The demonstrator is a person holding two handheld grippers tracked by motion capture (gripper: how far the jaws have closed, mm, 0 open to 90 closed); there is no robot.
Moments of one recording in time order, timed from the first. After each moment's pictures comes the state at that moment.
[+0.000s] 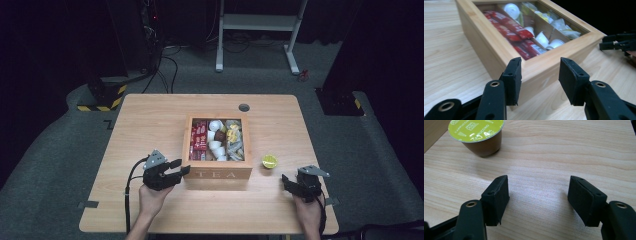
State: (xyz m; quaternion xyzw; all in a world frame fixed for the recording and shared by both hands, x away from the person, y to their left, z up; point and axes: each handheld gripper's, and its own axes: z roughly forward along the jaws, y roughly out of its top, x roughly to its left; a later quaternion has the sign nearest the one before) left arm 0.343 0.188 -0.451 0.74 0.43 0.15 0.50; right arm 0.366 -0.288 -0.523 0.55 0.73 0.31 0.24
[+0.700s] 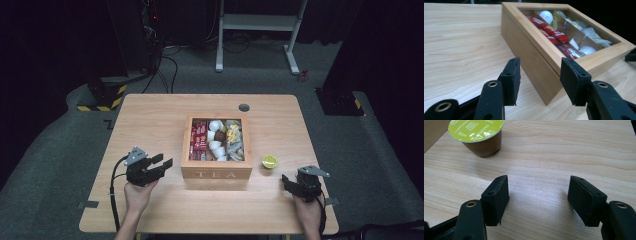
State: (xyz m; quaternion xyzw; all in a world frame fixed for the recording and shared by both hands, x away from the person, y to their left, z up) left arm 0.347 0.234 -0.455 0.70 0.48 0.18 0.49; right arm 0.366 -0.288 -0.522 0.55 0.73 0.31 0.24
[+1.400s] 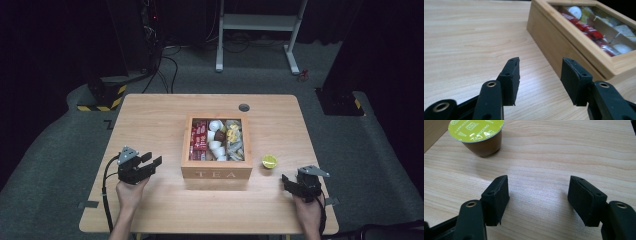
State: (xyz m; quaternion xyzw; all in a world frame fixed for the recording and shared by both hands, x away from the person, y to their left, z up) left arm 0.356 0.261 -0.471 0.69 0.52 0.21 0.46; right arm 0.366 -0.288 -0.522 0.55 0.73 0.31 0.24
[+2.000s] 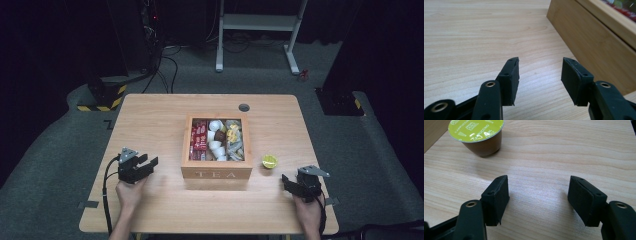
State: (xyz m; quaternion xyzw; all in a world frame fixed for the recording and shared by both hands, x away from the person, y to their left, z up) left arm 0.368 0.270 -0.496 0.69 0.55 0.22 0.42; right arm 0.366 -0.288 -0.522 0.55 0.73 0.31 0.24
